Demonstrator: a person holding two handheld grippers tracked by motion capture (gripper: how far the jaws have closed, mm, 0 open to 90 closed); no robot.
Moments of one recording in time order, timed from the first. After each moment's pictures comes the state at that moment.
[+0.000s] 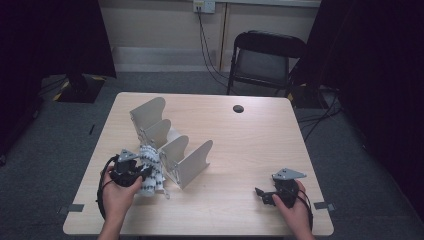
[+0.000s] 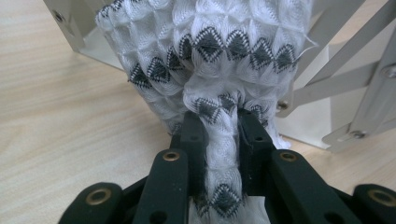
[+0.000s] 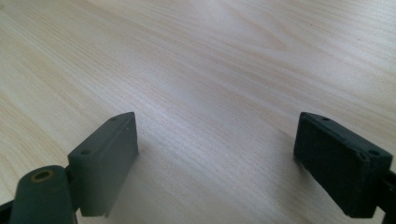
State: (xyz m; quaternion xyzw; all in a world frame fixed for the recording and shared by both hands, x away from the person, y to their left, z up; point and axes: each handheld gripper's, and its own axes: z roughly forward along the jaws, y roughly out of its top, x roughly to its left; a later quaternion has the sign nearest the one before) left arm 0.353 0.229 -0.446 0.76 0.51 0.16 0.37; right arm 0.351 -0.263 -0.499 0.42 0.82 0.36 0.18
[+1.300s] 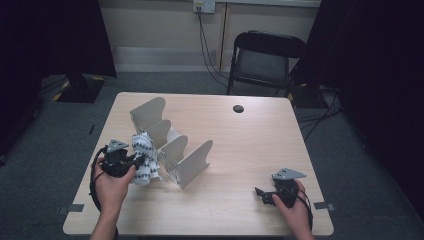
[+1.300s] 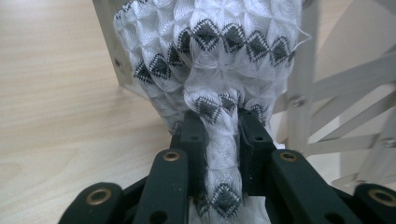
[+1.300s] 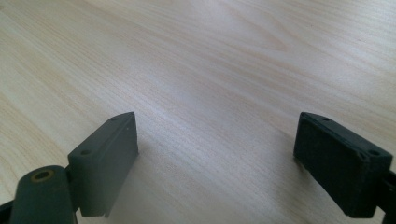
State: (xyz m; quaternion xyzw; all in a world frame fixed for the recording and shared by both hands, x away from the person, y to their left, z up) left arm 0.364 0.245 -0.421 0.72 0.54 0.19 0.38; right arm 0.351 -0.263 -0.499 0.41 0.82 0.36 0.18
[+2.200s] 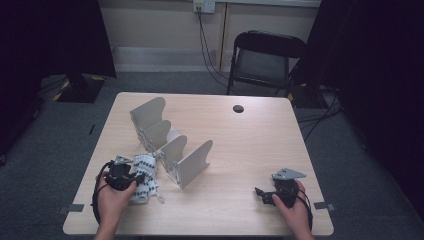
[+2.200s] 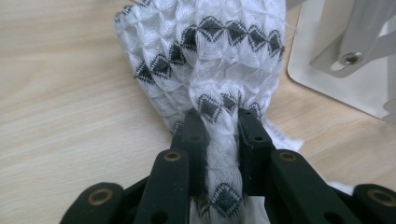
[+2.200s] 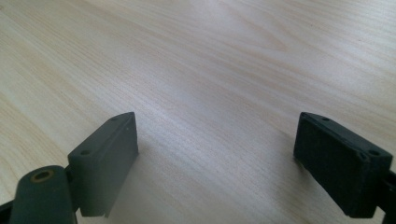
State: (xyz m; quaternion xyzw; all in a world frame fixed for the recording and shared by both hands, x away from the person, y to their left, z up) left arm 0.350 0.254 -0.462 0.75 0.55 0.14 0.33; right arm 0.351 -0.263 -0.499 0.41 0.82 0.36 0.18
